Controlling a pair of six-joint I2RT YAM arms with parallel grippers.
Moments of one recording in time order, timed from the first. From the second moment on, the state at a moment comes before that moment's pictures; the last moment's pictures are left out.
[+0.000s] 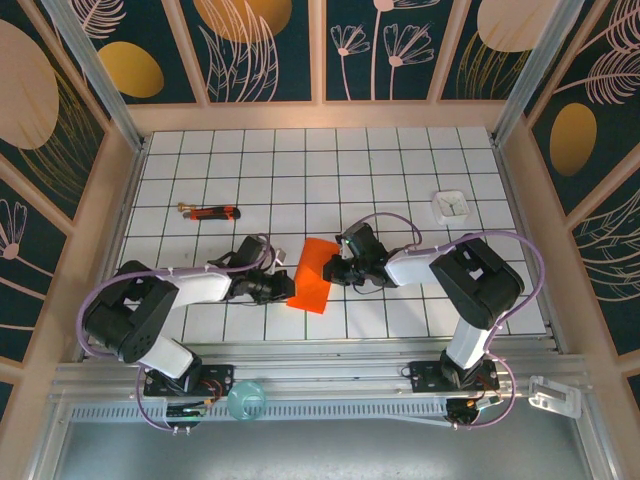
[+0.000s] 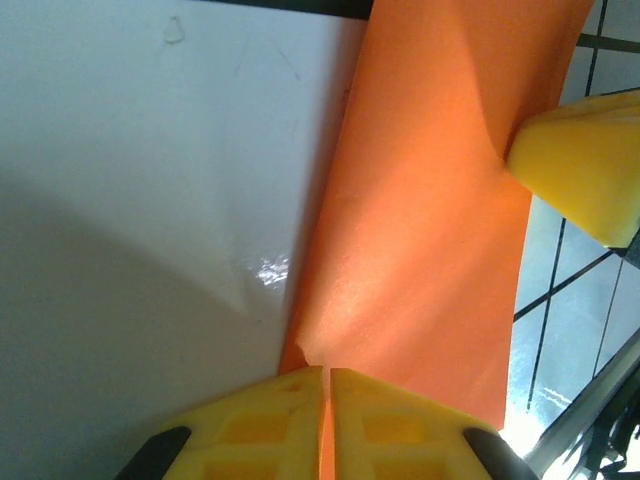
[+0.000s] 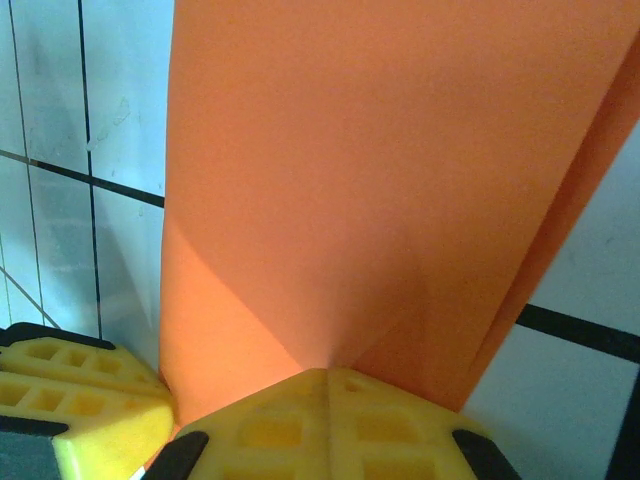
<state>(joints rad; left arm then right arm) -0.58 1.53 0.55 -0.07 0.48 -0.75 0.72 1.74 0.72 0.13 -0.38 0.77</state>
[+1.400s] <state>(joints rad) -0.57 1.61 0.61 -0.01 0.50 -0.78 0.72 1.74 0.72 0.13 -0.38 0.77</state>
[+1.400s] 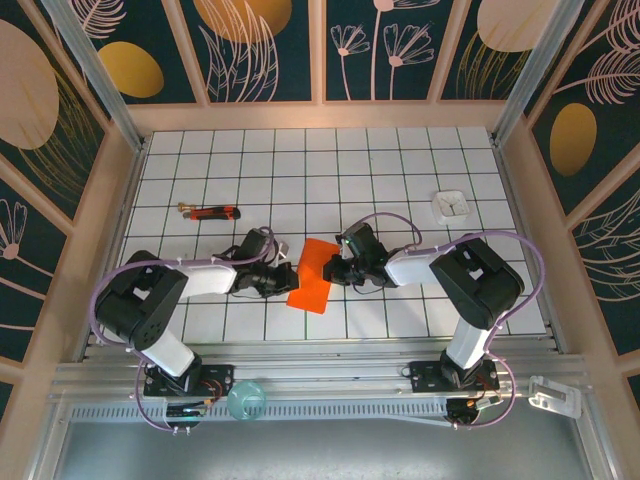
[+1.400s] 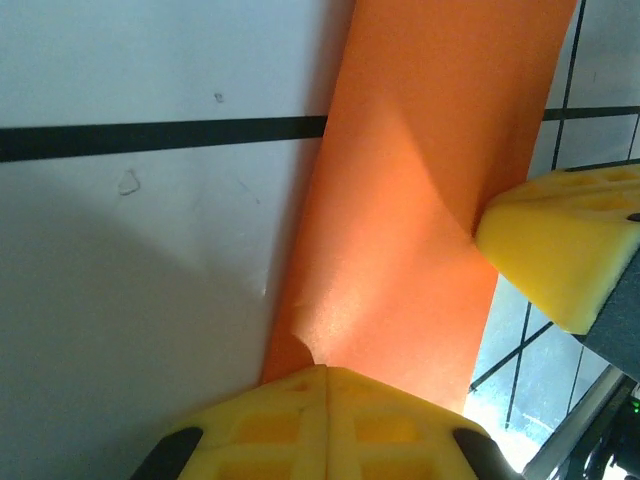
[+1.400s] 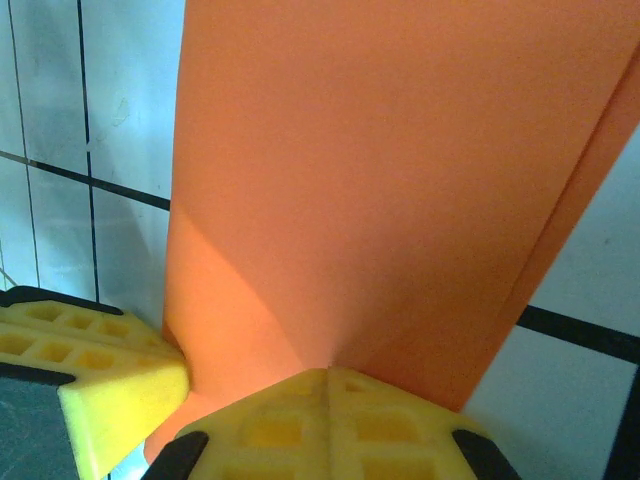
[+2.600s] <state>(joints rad) -0.54 1.58 0.53 0.09 0.52 -0.73 0.77 1.81 0.94 0.11 -0.45 0.78</state>
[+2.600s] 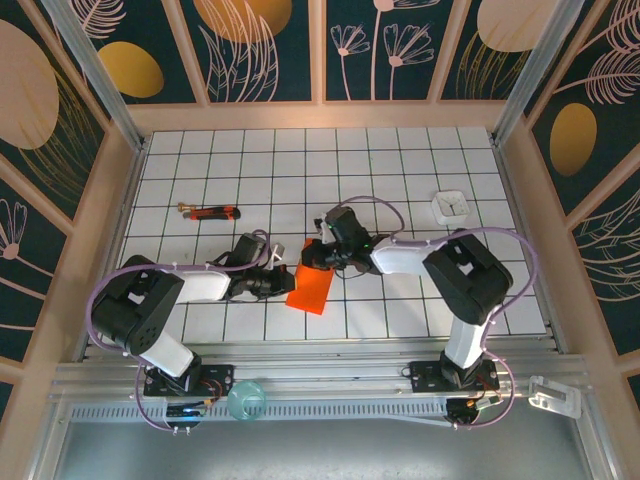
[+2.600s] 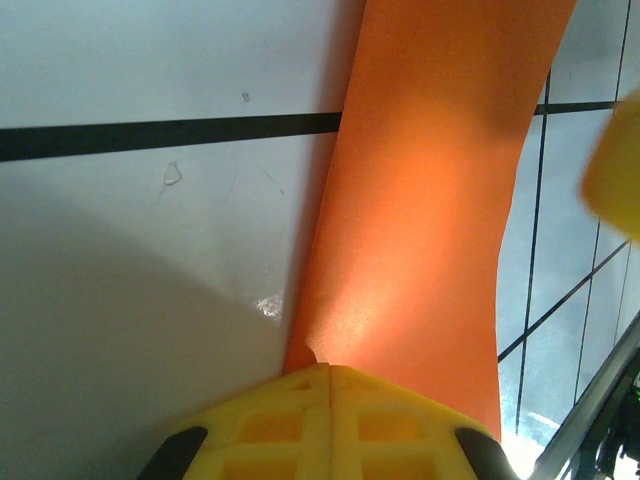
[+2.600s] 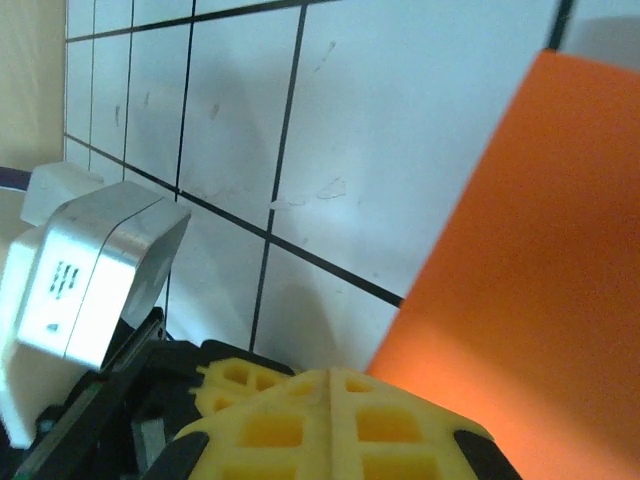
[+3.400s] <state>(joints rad) -0.53 1.59 0.55 0.05 0.52 -0.65 0.77 2.01 1.09 0.03 -0.48 0.82</state>
